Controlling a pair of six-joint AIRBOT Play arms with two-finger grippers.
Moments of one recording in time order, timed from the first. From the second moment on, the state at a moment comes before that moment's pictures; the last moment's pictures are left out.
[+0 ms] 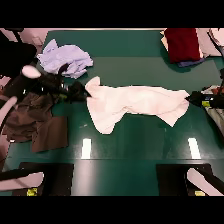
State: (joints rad) left arm -0.06 -1.29 0.98 0.55 -1.21 -1.40; right arm -0.42 -1.03 0.81 -0.91 0.96 1.19
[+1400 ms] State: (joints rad) left arm -0.65 -1.05 0.43 0.51 -0.43 -2.10; right arm -0.42 -1.02 0.81 -0.86 1.00 1.16
